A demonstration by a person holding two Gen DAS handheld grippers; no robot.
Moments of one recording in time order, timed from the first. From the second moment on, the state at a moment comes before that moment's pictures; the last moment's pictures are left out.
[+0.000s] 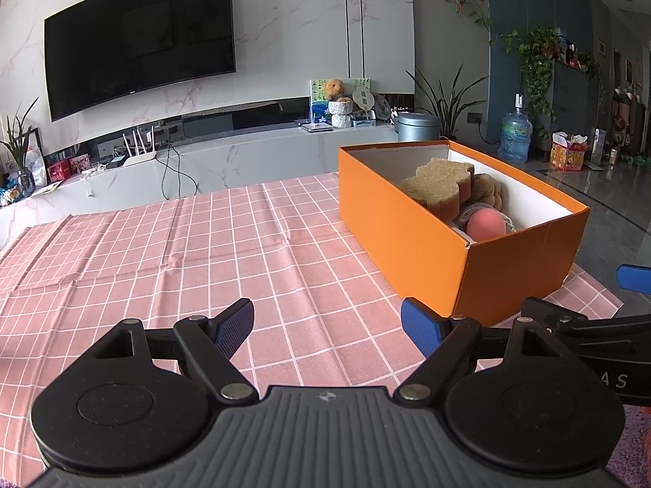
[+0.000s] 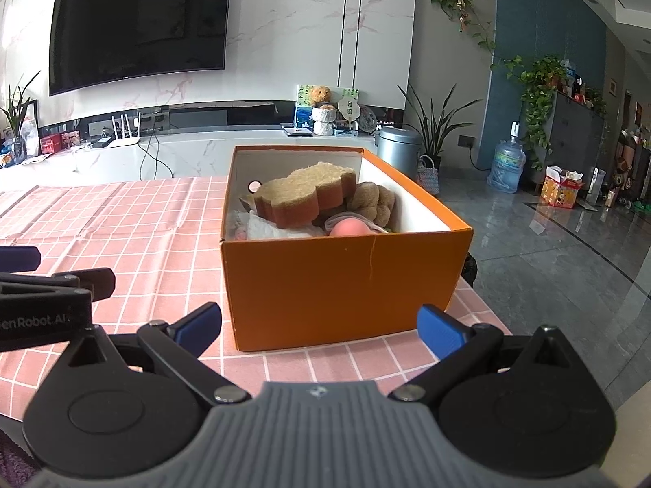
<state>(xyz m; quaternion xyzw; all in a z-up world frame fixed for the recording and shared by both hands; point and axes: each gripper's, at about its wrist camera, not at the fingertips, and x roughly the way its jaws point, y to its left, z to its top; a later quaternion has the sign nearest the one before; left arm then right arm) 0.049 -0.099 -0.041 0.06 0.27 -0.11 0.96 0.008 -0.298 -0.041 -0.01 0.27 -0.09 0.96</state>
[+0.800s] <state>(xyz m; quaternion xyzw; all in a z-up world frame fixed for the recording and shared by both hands) 0.046 -0.098 -0.040 0.06 0.26 -0.09 0.96 0.007 -0.298 -0.041 -0.01 0.27 -0.10 0.96</state>
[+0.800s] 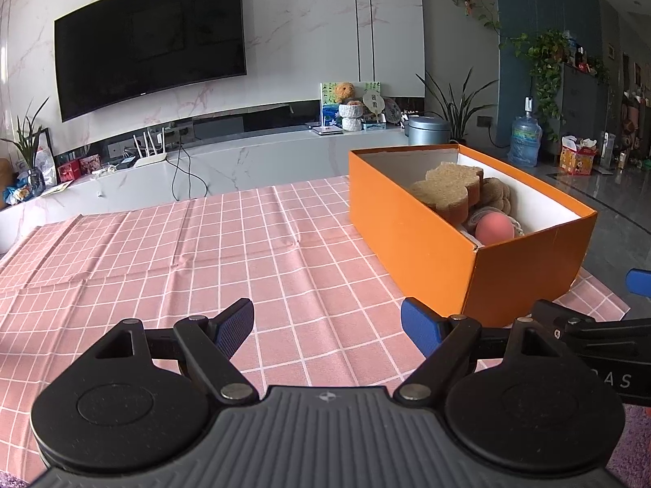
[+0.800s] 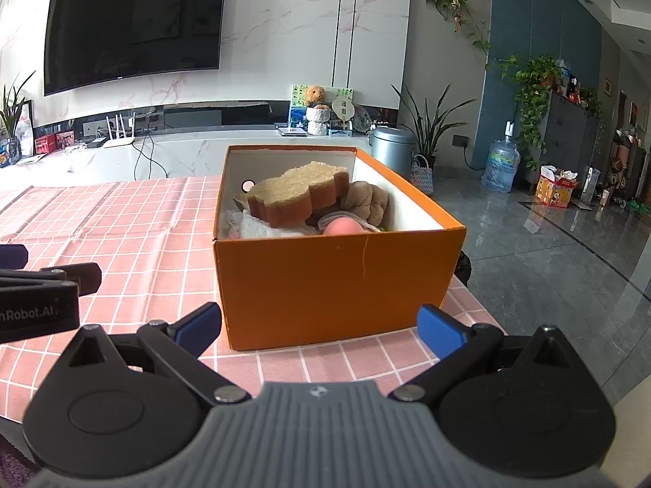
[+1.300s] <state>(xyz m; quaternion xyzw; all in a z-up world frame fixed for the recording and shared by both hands) 0.044 -0.098 -0.038 0.06 0.26 -0.10 0.96 0.005 -0.298 -0.040 -0.01 0.27 -0.10 0.96</state>
